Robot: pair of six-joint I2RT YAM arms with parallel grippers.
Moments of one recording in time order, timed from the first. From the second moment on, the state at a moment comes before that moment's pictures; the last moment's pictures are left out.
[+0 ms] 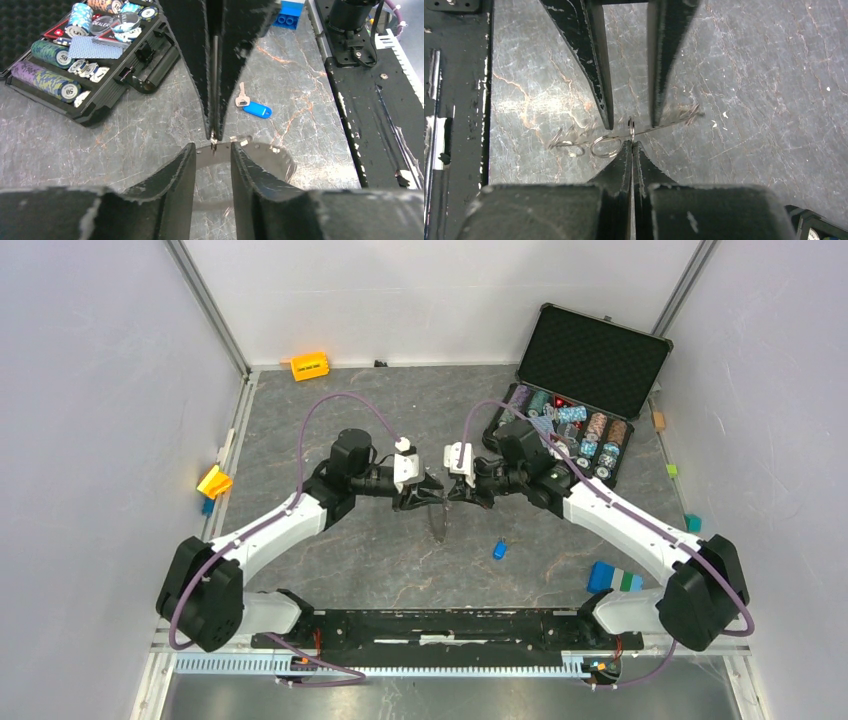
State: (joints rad) left arm -0.56 1.29 0.76 0.17 0.96 0.45; right arm 0.64 1.31 0.98 -0.31 -0.68 -0.60
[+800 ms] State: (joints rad) left arm -0.56 1.36 0.80 0.09 0.94 0.51; right arm 0.69 1.37 1.07 -0.47 -0.54 -0.64
